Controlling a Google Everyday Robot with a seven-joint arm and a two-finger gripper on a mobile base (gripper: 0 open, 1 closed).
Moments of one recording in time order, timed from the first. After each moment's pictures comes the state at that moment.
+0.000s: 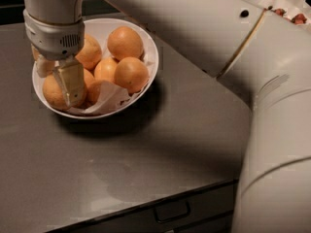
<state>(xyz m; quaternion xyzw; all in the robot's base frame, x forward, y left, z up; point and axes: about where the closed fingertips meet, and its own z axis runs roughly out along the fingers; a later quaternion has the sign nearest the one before) 0.486 0.195 0.939 -0.92 0.36 0.06 0.13</state>
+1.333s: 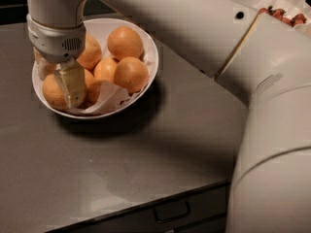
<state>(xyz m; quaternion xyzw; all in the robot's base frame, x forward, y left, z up) 0.488 0.196 0.930 -0.92 0.36 0.08 0.13</state>
